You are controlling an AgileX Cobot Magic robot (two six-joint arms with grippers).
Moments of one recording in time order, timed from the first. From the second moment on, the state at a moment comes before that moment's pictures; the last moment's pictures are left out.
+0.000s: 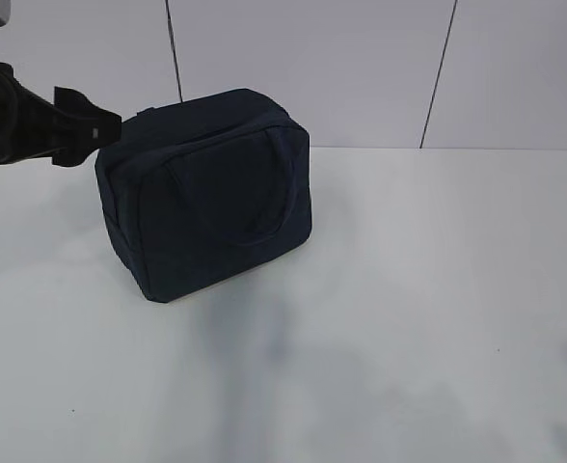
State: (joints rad) left arm -0.38 1.37 -0.80 -1.74 0.04 1.64; right arm -0.04 -0.02 -0.50 0.09 1.14 -0.12
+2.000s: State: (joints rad) left arm -0.35 1.26 -0.80 -0.37 0.24 0.36; right arm -0.05 -0.02 -0.50 0.09 1.14 -0.12
